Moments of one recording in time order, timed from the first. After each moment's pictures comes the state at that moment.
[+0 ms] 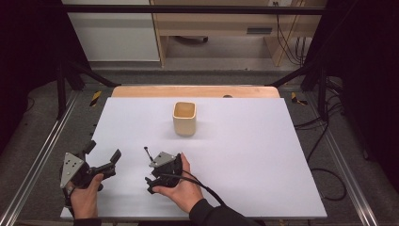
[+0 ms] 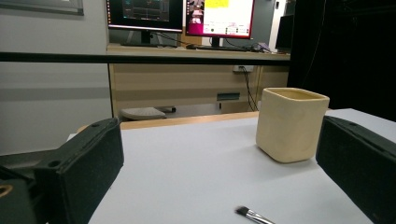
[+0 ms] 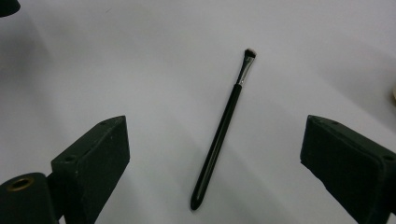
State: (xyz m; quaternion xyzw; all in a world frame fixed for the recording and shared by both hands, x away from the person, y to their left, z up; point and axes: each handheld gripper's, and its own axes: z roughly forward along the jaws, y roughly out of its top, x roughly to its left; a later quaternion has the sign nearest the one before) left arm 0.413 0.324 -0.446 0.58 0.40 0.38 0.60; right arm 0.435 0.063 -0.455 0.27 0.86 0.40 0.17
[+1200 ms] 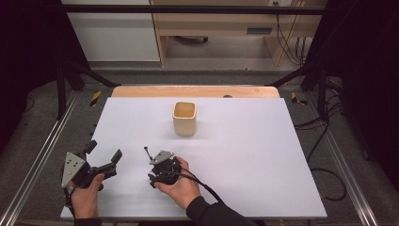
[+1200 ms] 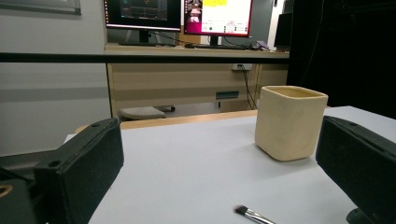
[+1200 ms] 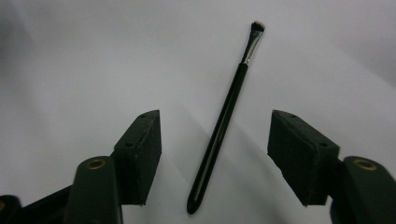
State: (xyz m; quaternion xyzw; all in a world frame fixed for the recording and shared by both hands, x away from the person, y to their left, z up) left arm 0.414 0.322 -0.446 0.58 0.40 0.38 0.59; right arm 0.449 0.067 -0.470 0.29 0.87 0.38 0.14
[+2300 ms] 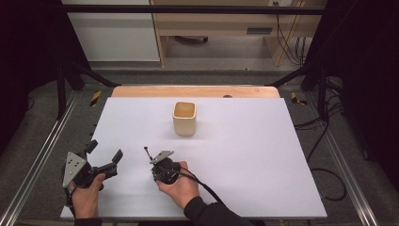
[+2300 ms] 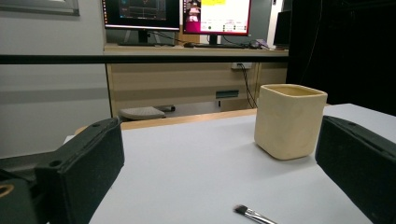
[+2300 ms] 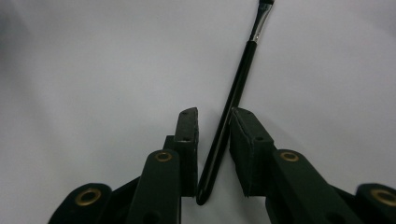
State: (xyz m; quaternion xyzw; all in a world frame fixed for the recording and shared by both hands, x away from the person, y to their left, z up) left arm 0.414 0.320 -0.446 0.59 0.39 0.39 0.59; right arm 0.451 0.069 -0.475 0.32 0.87 0.35 0.10
